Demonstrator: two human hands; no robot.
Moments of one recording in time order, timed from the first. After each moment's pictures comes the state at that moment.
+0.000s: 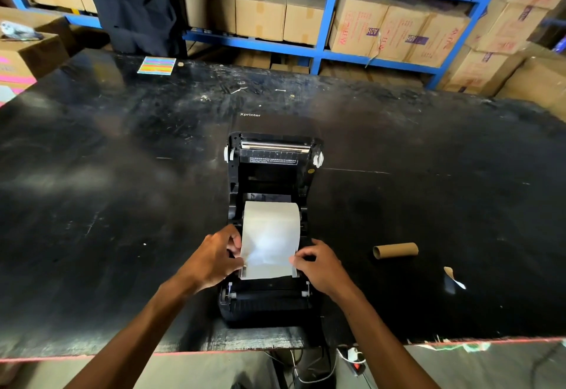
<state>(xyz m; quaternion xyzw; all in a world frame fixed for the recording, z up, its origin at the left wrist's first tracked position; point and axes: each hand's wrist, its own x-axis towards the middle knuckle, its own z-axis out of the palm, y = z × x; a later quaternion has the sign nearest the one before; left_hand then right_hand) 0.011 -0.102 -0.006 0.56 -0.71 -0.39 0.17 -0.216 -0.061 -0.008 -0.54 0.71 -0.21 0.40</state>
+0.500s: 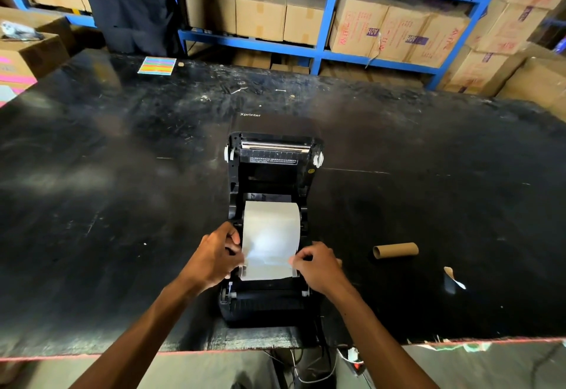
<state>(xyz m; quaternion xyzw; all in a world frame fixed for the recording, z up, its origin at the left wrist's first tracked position) 0.009 -0.102 -0.011 0.58 -0.65 -0.43 0.22 -0.206 -0.061 -0.006 -0.53 0.75 -0.20 0.35</state>
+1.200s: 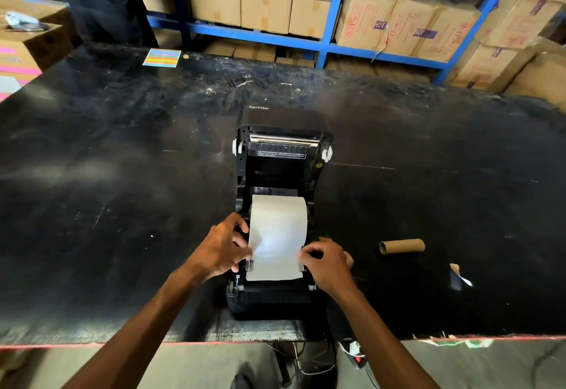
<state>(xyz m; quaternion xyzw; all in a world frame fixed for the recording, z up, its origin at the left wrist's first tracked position) 0.013 -0.108 -0.007 0.56 -0.65 -0.47 0.19 -0.205 -0.054 -0.011 -0.53 0.76 -0.24 0.29</state>
